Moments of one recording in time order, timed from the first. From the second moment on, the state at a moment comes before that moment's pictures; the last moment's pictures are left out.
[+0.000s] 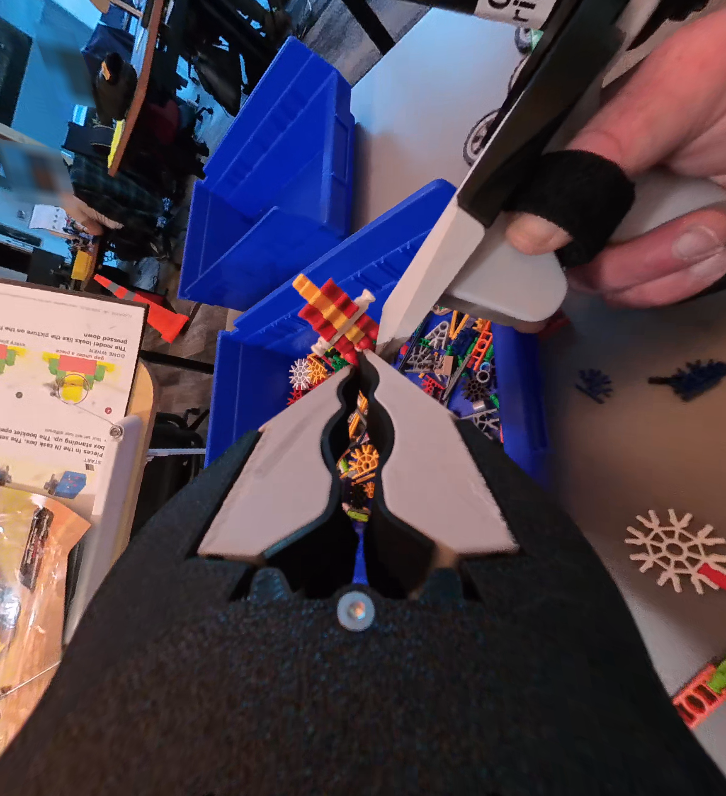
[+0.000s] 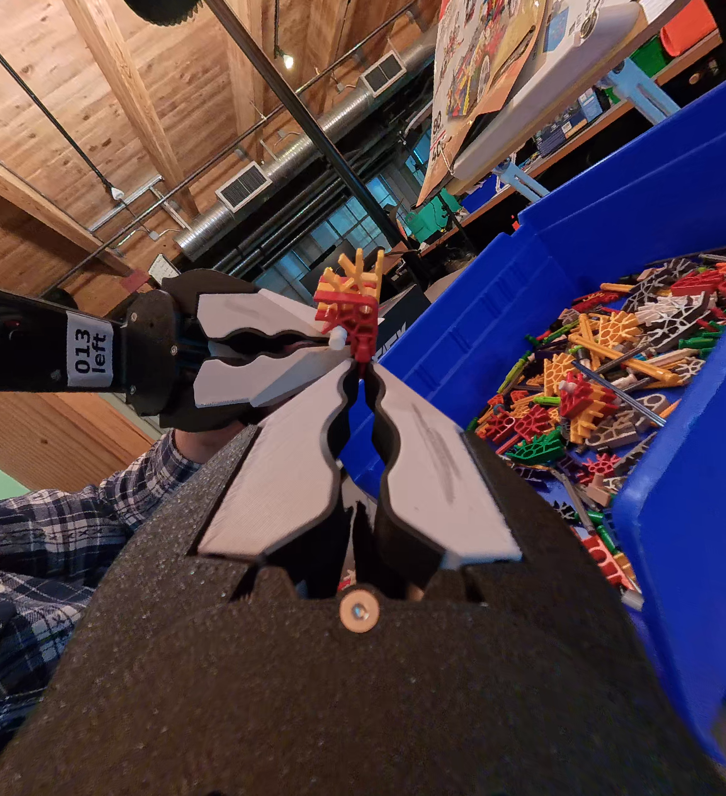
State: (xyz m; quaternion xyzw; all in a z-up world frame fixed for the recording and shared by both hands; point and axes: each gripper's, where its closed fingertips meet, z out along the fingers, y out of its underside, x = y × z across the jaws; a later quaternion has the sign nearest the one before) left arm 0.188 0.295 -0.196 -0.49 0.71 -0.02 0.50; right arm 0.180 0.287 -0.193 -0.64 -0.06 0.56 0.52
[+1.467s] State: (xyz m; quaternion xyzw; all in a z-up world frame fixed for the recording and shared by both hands) left arm 0.178 0.293 -0.185 -0.43 0.72 0.01 0.55; right arm 0.171 0.271 -0.183 -0.57 -0.05 0.68 0.45
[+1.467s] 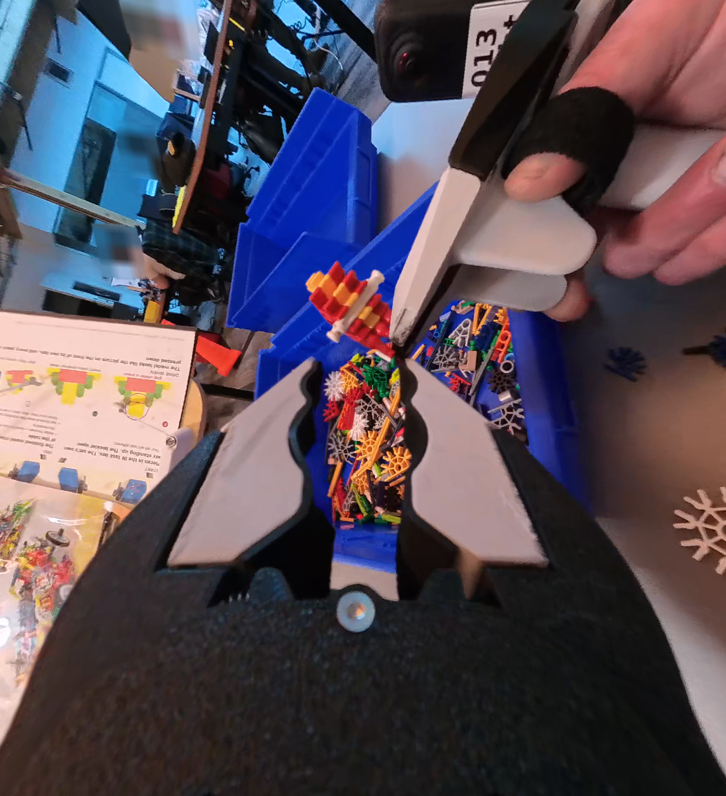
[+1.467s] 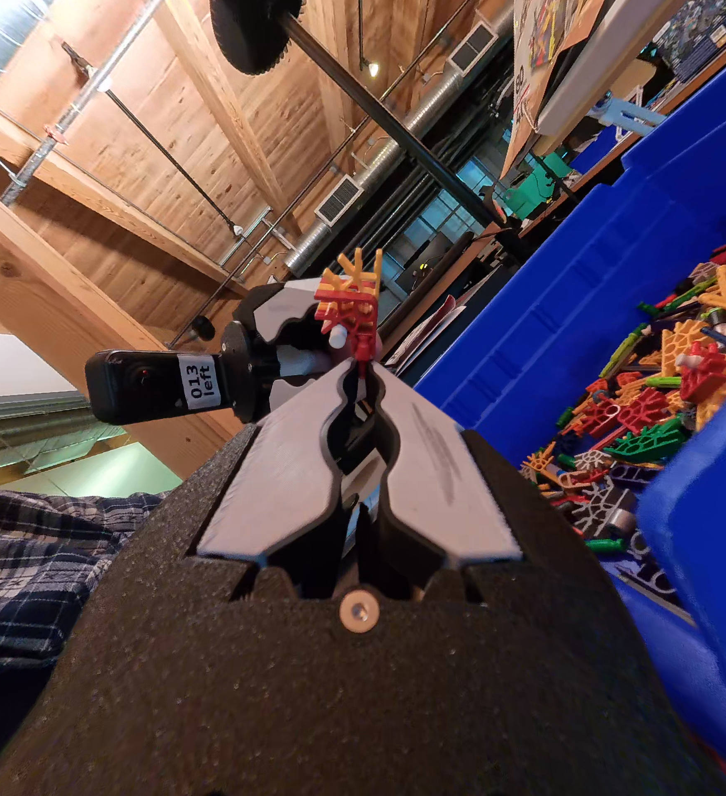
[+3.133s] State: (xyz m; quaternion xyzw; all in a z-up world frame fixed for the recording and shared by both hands) left arm 0.158 0.311 -0.202 -0.41 0.77 0.10 0.49; right arm 0.164 0.274 -0.193 -0.67 -0.18 0.44 0.57
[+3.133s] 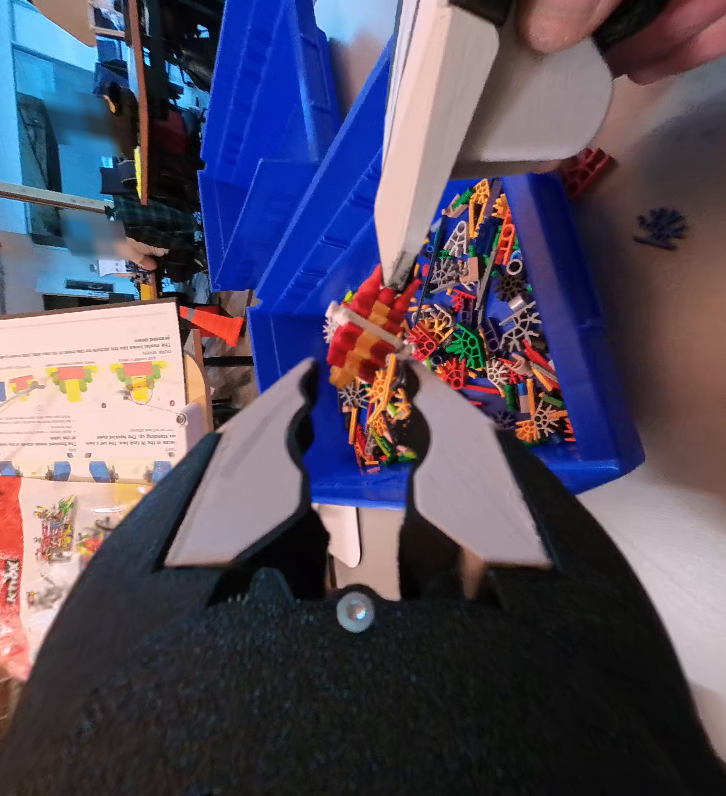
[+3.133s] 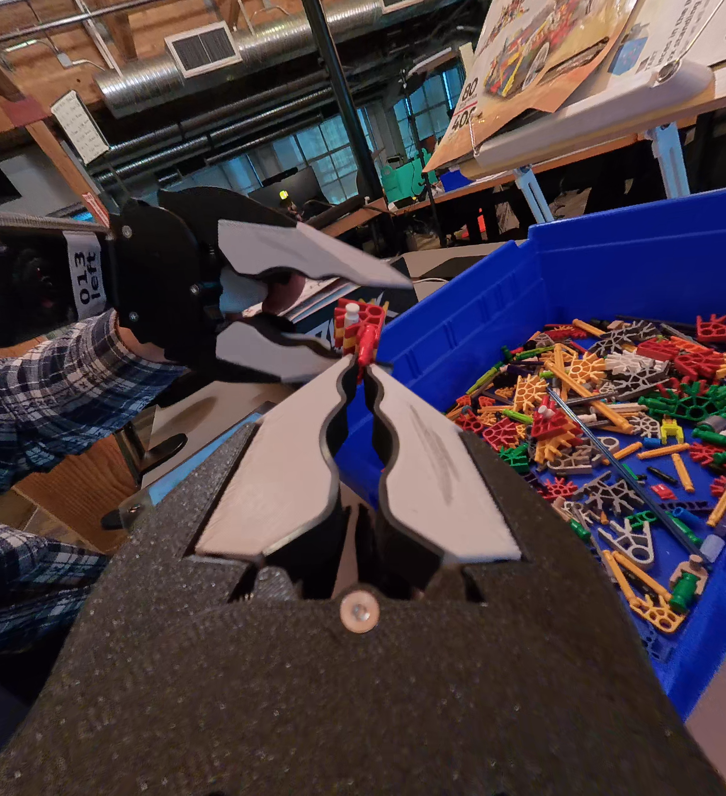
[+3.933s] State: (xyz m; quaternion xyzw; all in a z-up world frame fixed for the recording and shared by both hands) left arm 0.167 0.309 -0.204 -0.55 0.71 -0.07 0.43; right arm 0.161 0.278 -0.179 -0.67 -0.30 0.13 0.67
